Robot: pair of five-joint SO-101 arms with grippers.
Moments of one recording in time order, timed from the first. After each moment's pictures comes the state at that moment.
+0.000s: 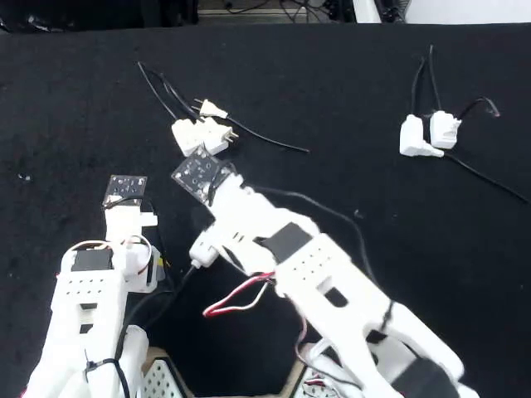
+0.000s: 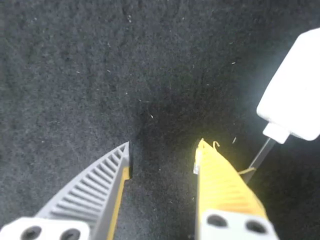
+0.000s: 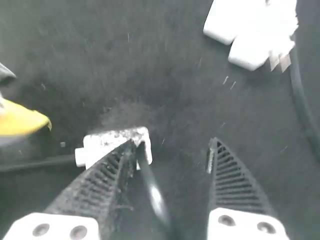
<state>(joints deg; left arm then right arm) -8.4 -51.2 74.2 56.2 -9.0 -38.7 -33.5 50.7 42.0 13.6</state>
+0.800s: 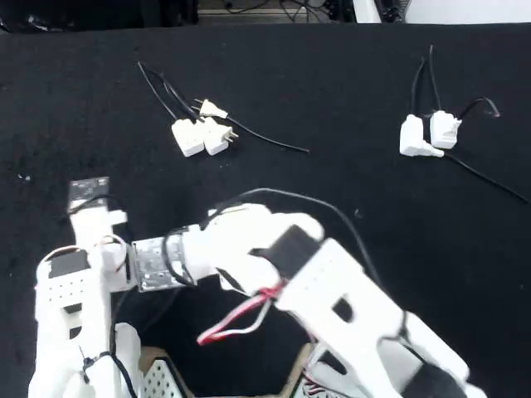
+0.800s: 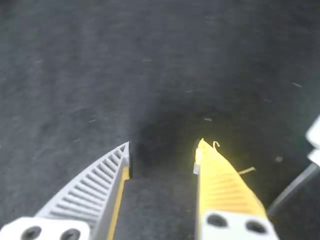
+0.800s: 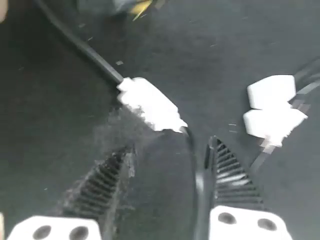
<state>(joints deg) -20.9 -51.2 74.1 56.2 -8.8 -47.5 -33.0 33.9 73.0 58.9</state>
